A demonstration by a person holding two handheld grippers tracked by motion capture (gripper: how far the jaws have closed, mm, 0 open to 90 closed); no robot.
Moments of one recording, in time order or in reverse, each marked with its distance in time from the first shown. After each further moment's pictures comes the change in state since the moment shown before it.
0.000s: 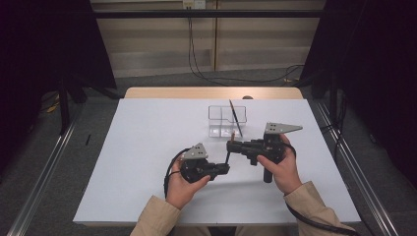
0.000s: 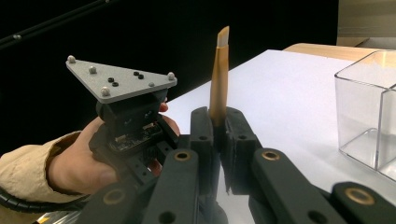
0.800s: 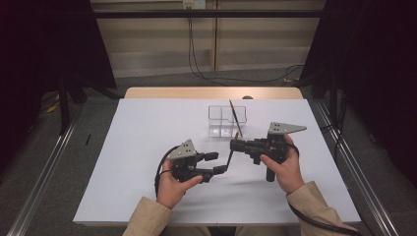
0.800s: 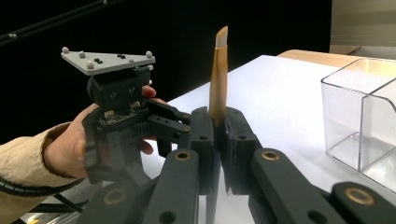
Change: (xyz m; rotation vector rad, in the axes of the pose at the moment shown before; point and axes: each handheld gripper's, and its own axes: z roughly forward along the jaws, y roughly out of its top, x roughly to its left) left arm 0.007 0.002 -0.023 -0.146 -0.005 0.052; right arm -0.003 0.000 -0.008 -0.018 -0.014 -0.024
